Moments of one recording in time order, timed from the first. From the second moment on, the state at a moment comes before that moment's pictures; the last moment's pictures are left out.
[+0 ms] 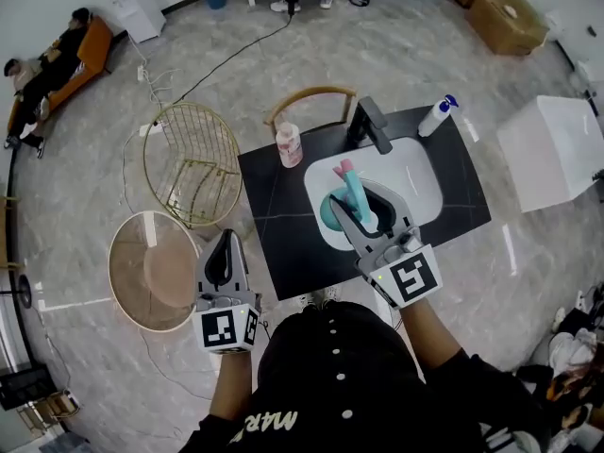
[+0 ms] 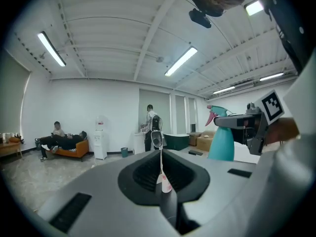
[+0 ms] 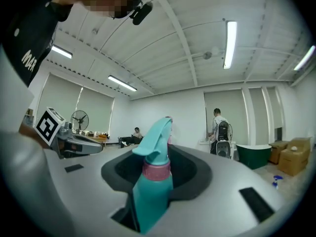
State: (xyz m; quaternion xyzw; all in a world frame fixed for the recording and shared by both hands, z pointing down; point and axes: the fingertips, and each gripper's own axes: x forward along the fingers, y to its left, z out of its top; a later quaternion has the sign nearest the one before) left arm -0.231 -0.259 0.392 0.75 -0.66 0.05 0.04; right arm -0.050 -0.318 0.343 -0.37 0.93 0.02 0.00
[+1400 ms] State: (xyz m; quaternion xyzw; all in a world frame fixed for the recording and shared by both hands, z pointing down) left arm -0.231 -0.264 0.346 0.76 -0.65 0.04 -0.01; right arm 0.005 -0.312 0.318 -0.41 0.91 0.07 0.02
